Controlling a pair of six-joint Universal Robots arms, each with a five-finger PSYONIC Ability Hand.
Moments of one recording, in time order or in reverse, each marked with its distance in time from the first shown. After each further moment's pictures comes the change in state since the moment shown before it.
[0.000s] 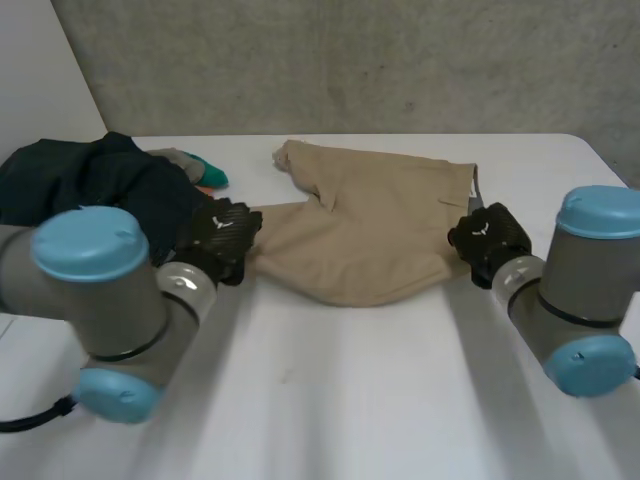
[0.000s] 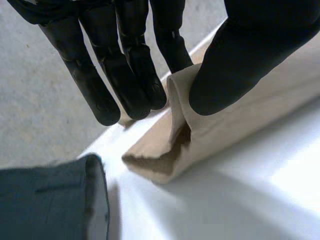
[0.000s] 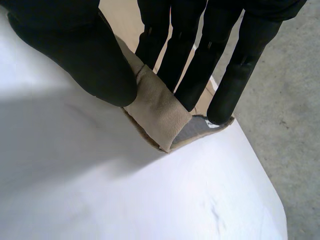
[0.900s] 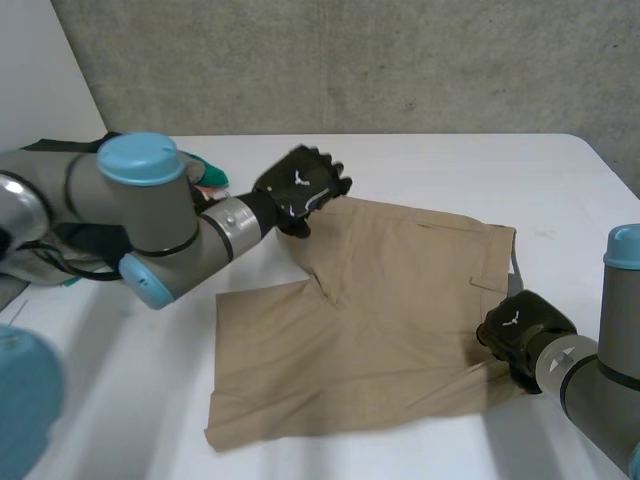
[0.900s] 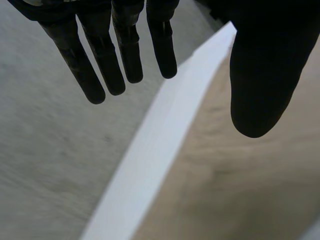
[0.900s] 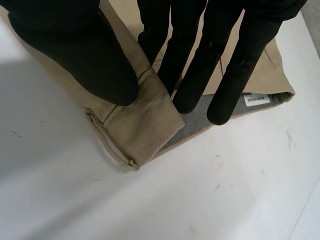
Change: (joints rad) left arm 0.039 -0.474 0.765 -0.229 0.591 0.201; right arm -0.002 -0.269 0.290 0.331 0.063 -0.105; left_hand -0.609 -0.677 -0.669 -0.689 -0.649; right_hand 0.000 0.000 0.003 0.000 0.001
